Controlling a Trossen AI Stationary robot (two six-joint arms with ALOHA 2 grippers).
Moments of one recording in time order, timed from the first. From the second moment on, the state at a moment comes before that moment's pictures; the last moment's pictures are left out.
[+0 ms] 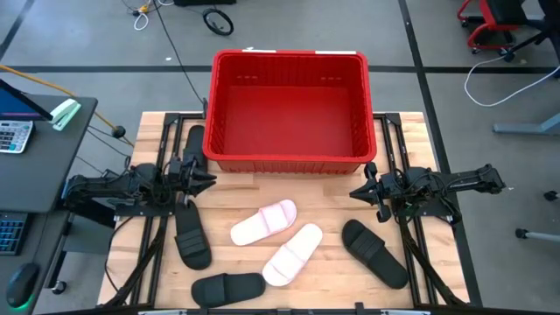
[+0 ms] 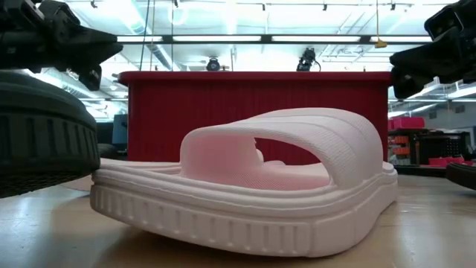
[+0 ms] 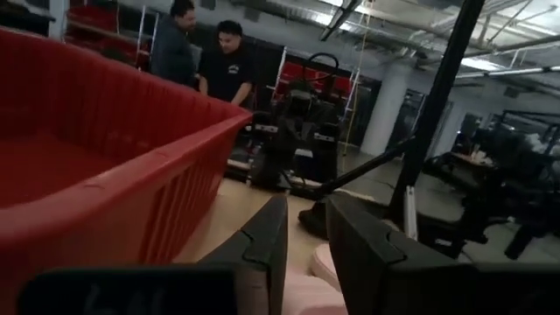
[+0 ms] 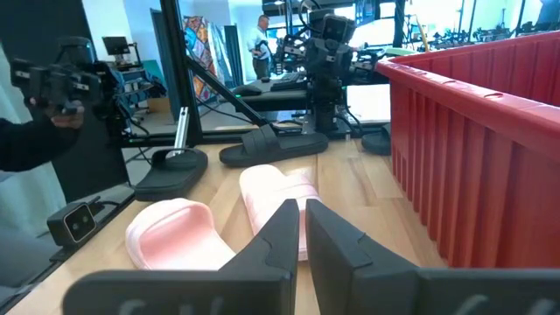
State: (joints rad) left arm 0.00 0.01 0.01 0.14 -0.08 -0.28; right arm 0.12 0.05 0.01 0.02 -0.01 0.11
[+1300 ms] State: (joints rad) left arm 0.00 0.80 0.68 -1.24 -0.39 -0.47; right arm 0.12 0.05 0.01 0.04 -0.01 0.11
